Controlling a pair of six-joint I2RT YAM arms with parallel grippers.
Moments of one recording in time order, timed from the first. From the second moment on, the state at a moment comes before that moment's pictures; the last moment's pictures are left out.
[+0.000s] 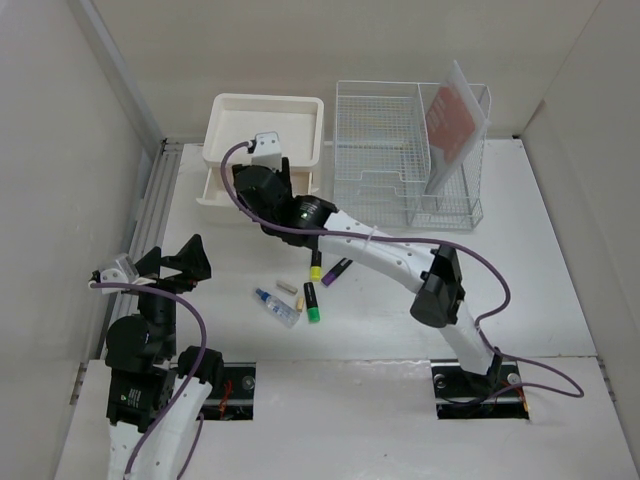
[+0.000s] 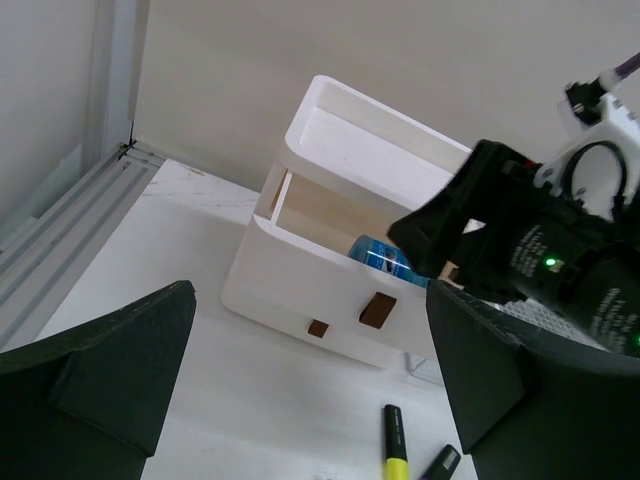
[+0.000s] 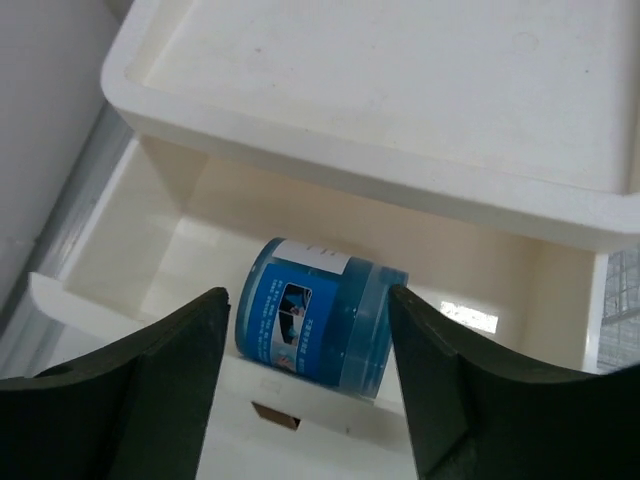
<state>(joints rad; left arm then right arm) -0.23 0.10 0.68 -0.39 -0.34 -0.38 1.10 2.22 2.27 -0.44 0.78 0.39</state>
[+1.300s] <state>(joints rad) -0.23 0.07 0.68 -0.39 -0.34 -0.38 0.99 2.02 1.90 -0.47 -0.14 -0.47</state>
